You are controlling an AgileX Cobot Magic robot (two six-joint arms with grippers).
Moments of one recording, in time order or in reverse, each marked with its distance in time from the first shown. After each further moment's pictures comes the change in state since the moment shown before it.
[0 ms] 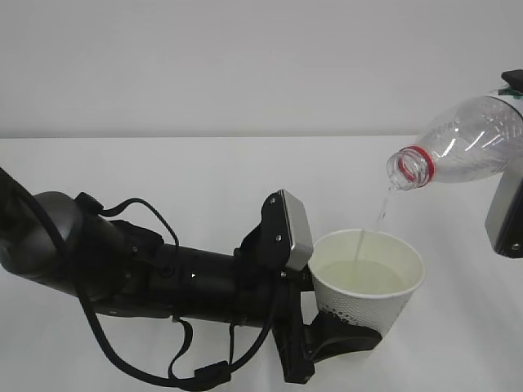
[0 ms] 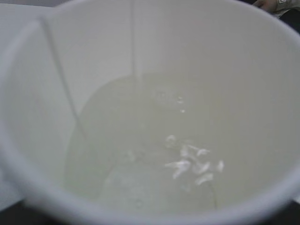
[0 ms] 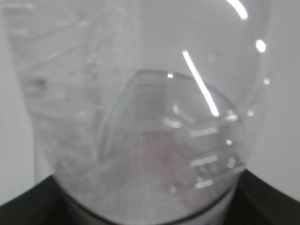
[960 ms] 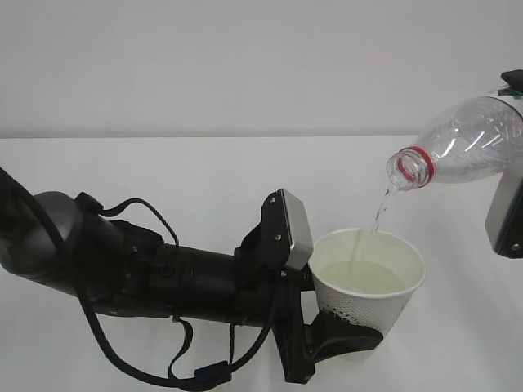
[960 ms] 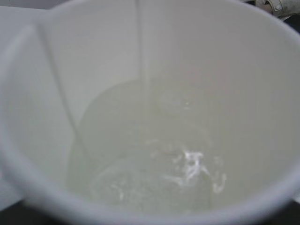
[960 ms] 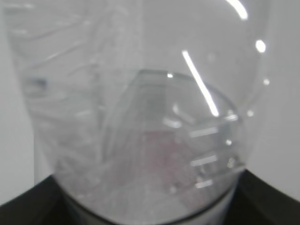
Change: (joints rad) left arm 0.000 0.000 0.000 0.000 -0.009 0.000; right arm 0.000 0.000 0.000 -0.001 0.000 0.001
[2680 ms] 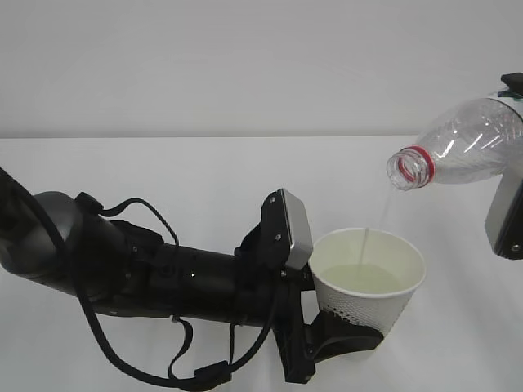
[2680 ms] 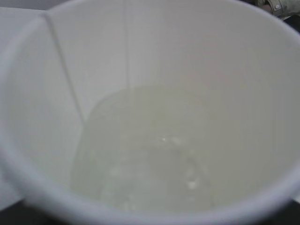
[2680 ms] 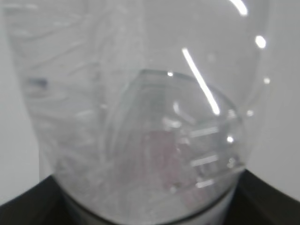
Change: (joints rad) left arm 0.000 0.000 0.000 0.000 -0.004 0.000; right arm 0.000 0.000 0.003 -0.001 0.004 0.020
